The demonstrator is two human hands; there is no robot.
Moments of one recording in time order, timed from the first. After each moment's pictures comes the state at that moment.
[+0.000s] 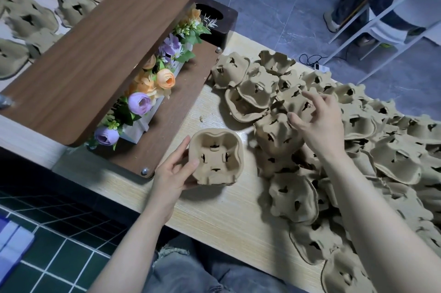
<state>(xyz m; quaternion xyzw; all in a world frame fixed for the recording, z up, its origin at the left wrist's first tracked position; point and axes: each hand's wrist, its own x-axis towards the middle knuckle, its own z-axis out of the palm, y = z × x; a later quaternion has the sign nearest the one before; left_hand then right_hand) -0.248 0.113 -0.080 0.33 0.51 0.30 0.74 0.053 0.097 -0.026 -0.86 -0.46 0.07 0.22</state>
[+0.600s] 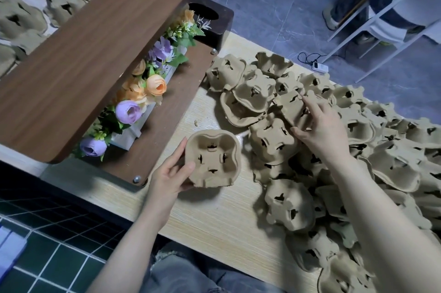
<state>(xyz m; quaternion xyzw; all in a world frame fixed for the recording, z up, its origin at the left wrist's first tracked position) -0.238 0.120 -0.081 0.33 0.49 0.31 0.75 0.092 0.098 -0.042 -0.85 -0.51 0.08 0.06</state>
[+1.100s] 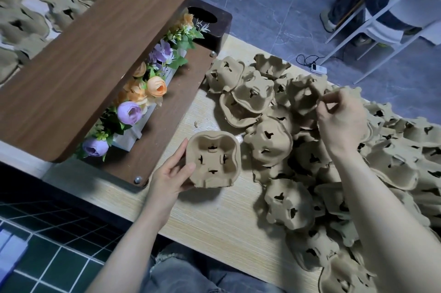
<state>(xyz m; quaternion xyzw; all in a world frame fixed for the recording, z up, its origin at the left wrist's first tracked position) -0.238 0.120 -0.080 0.32 0.49 0.32 0.75 0.090 0.105 -0.020 -0.89 -0.37 -0.04 0.28</state>
